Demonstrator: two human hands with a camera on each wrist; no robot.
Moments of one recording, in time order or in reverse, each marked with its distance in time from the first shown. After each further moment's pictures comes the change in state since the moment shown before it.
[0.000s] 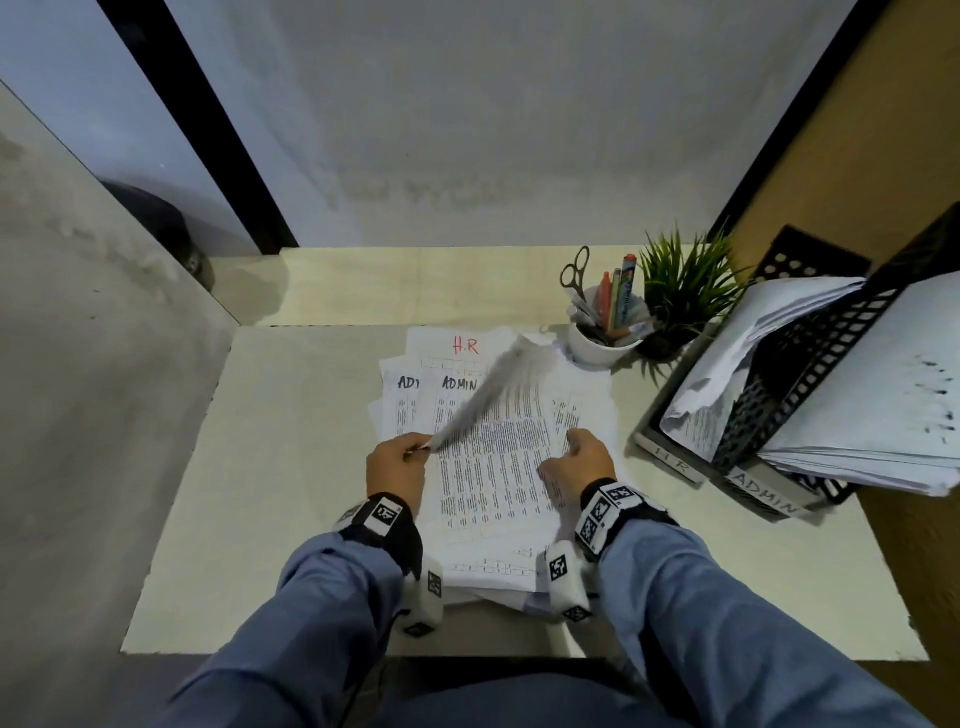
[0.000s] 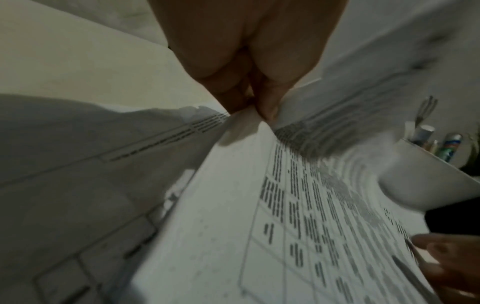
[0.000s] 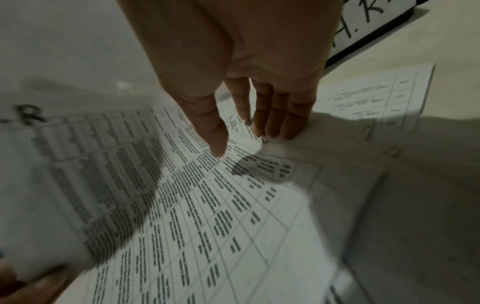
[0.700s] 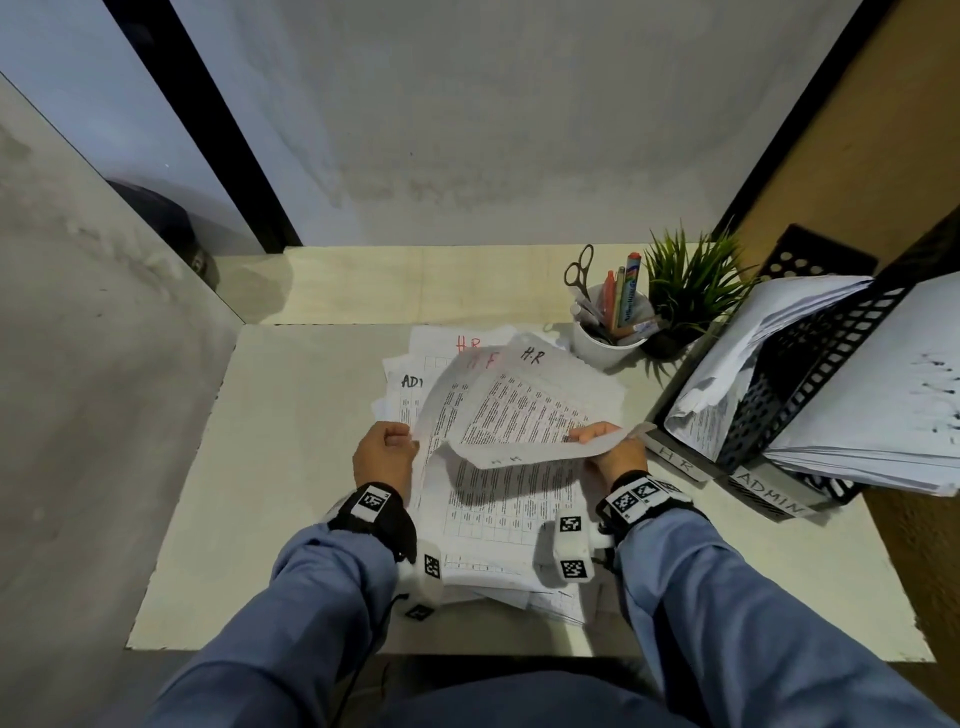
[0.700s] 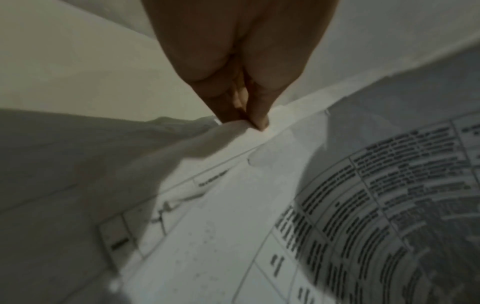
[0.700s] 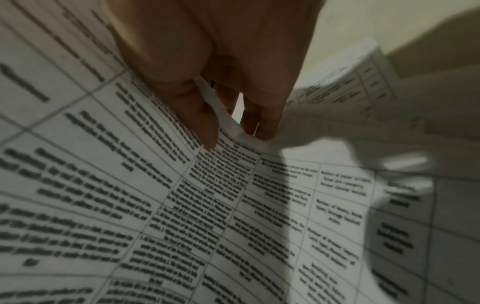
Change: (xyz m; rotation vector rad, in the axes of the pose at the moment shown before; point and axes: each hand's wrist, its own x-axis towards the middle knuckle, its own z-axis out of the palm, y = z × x) left_hand 0.015 -0.004 -0.010 -0.166 0.117 -0.097; right_hand 0.010 0.002 -0.019 0.871 0.053 0.096
